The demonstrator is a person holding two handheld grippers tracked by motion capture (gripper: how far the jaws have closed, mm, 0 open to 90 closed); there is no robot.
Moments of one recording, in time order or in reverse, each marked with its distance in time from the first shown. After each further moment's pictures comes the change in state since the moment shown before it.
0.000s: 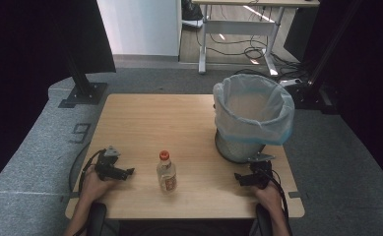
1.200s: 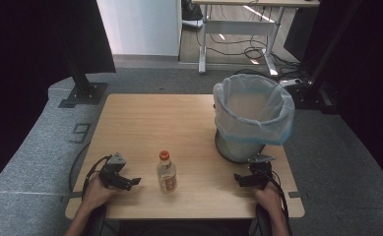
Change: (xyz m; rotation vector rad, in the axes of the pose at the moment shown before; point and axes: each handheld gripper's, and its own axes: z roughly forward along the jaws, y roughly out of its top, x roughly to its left) left arm -0.047 0.006 -0.022 -0.028 -0.148 0.063; right arm 0.004 -0.001 -0.002 0.002 -0.002 0.006
